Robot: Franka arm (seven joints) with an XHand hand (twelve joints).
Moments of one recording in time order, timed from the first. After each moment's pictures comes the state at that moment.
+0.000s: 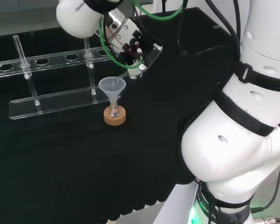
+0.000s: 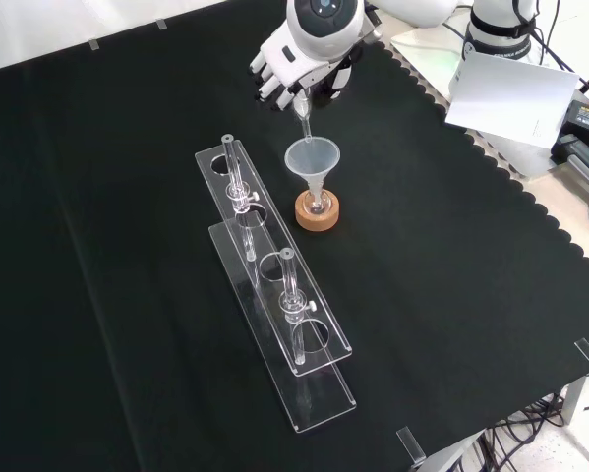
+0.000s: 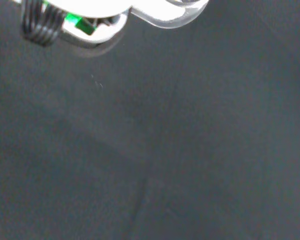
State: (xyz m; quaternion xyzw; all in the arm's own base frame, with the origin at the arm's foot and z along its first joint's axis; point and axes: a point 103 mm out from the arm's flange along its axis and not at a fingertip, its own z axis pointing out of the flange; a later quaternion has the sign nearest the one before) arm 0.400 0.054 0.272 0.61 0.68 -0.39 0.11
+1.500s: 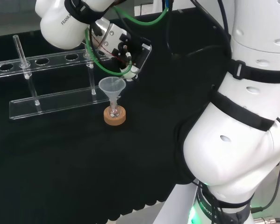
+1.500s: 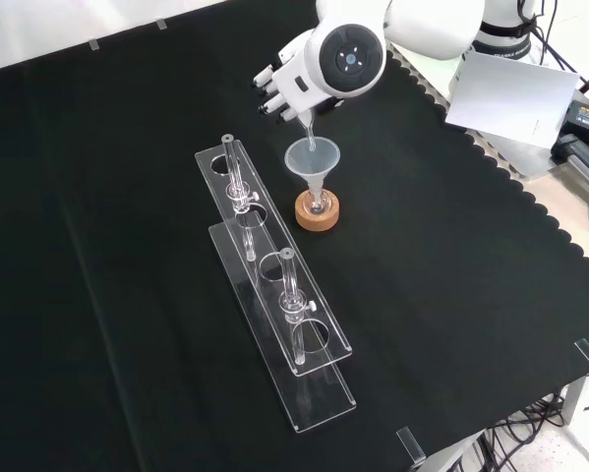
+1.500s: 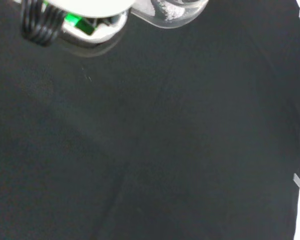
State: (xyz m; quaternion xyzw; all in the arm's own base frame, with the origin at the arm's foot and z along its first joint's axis) arm 0.406 0.077 0.270 0.58 0.67 -0.45 0.15
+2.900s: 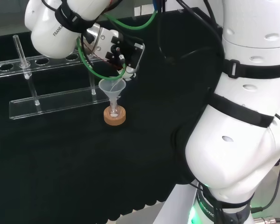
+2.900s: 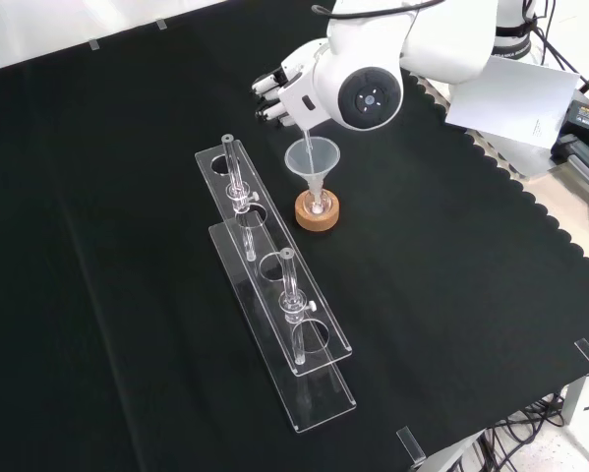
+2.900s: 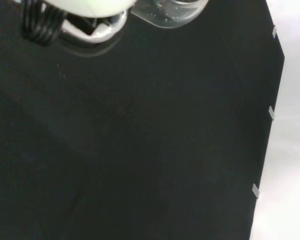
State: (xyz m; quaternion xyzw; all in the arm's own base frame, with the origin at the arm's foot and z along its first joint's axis) arm 0.412 0.089 0.271 0.55 0.65 -0.48 0.20
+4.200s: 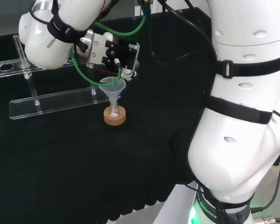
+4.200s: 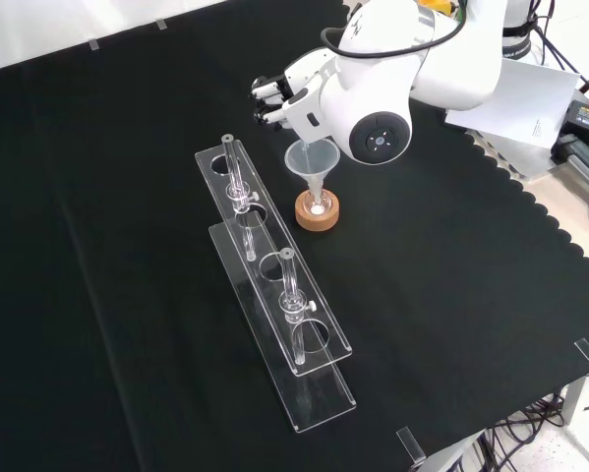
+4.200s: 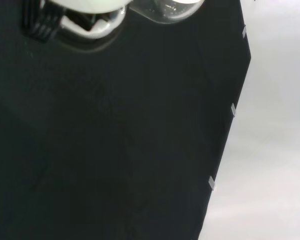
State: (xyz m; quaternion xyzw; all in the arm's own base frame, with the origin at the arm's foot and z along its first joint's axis) arm 0.414 0.095 0.272 0.53 0.62 -0.53 0.25
